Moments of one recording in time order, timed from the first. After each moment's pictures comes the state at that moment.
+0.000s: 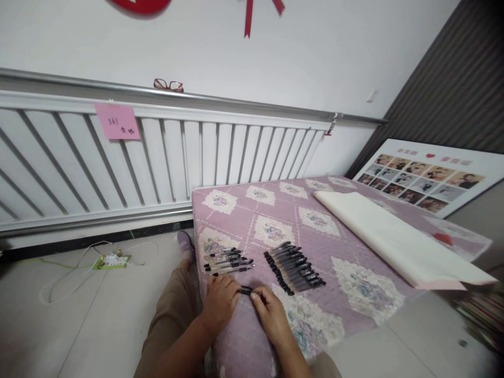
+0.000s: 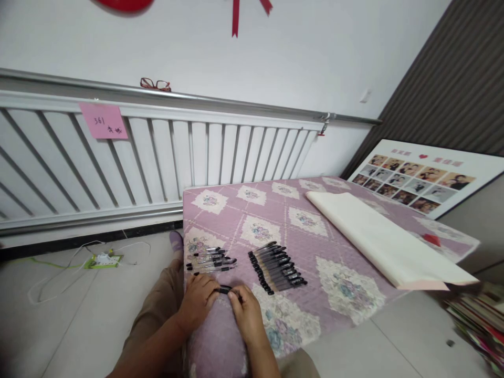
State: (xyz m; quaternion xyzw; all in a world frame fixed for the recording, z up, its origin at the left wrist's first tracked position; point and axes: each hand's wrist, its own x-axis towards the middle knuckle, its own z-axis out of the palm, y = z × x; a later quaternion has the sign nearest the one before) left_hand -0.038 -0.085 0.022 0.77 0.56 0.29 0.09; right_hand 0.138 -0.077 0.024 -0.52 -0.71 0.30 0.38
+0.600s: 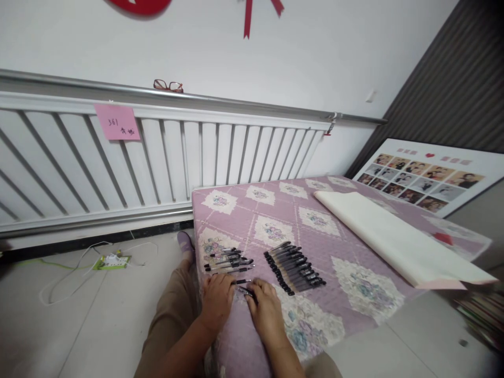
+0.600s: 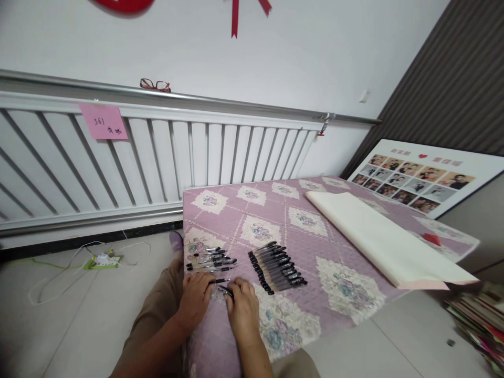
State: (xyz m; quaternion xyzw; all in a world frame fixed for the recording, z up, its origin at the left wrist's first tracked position) left_hand -0.038 -0.084 0.016 0.71 0.62 0.32 0.06; right_hand 0.128 -0.075 0.015 -0.56 -0.76 0.09 0.32
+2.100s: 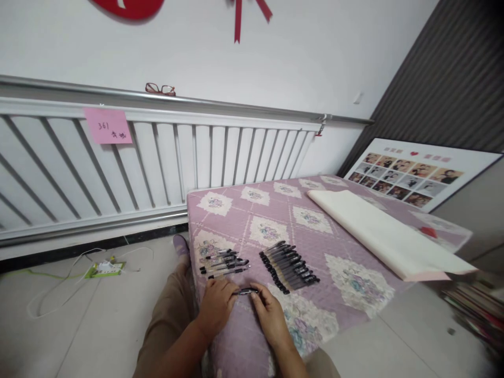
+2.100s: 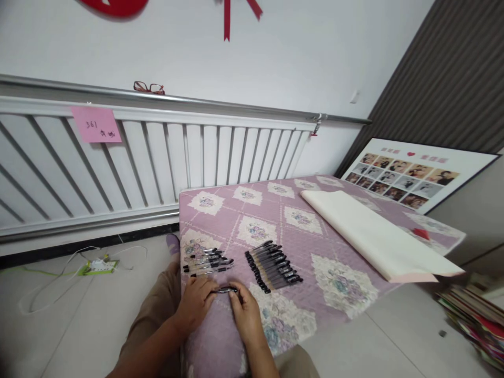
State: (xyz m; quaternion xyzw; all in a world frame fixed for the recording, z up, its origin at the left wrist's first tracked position) left_hand -0.038 -0.084 0.017 0.79 0.54 0.28 0.10; right_hand 0.142 -0.080 0.017 -0.54 -0.63 0.34 0.44
